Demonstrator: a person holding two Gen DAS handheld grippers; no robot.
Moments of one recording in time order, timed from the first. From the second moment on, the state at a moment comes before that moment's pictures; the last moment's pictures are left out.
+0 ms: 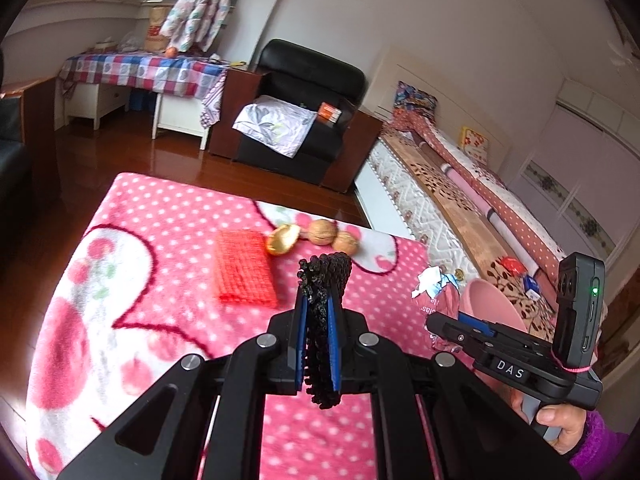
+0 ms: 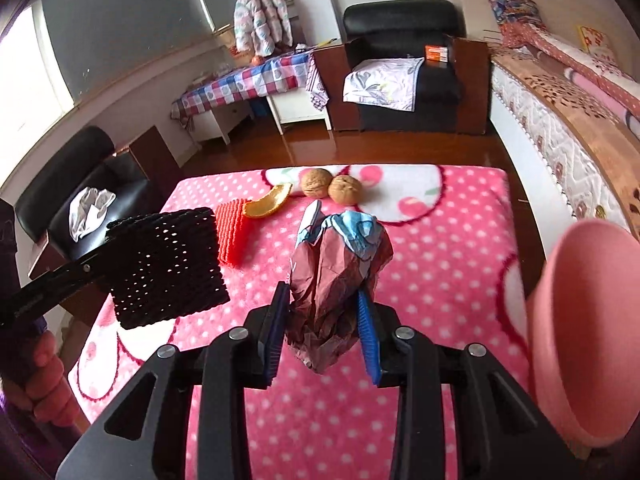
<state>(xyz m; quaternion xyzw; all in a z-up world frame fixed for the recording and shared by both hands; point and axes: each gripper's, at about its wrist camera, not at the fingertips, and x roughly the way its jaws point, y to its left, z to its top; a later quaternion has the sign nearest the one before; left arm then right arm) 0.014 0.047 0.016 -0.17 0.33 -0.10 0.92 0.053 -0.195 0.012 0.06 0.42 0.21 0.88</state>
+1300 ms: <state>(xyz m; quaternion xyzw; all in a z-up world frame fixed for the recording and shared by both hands) 0.049 -0.179 0.043 -0.03 0.34 -0.24 0.91 0.018 -0.400 0.006 0.19 0.35 0.04 0.92</state>
